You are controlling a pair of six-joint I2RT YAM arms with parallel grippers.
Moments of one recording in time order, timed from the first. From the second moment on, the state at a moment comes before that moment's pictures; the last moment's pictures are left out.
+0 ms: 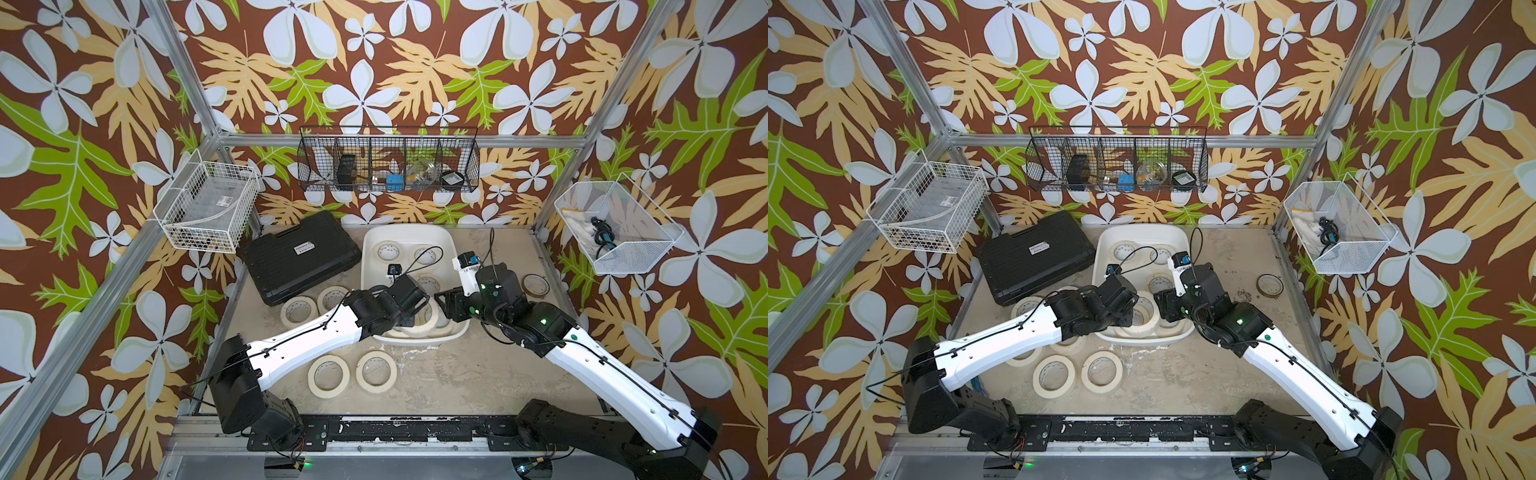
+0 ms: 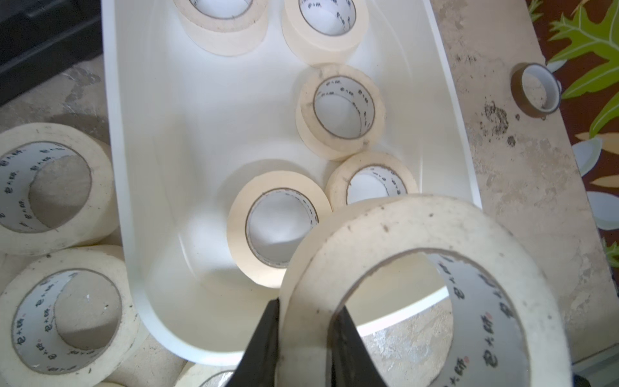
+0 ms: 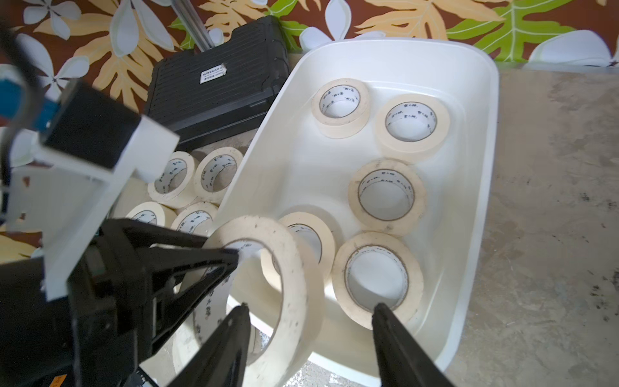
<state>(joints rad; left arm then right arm) -0.98 1.50 1.30 -0.76 -0.32 -0.78 0.66 1.07 1.08 -0.62 0.07 0.35</state>
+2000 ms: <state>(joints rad) -1.25 1.64 0.85 -0.36 -0.39 -0.91 0.52 1.04 0.96 -0.63 0.04 0.32</state>
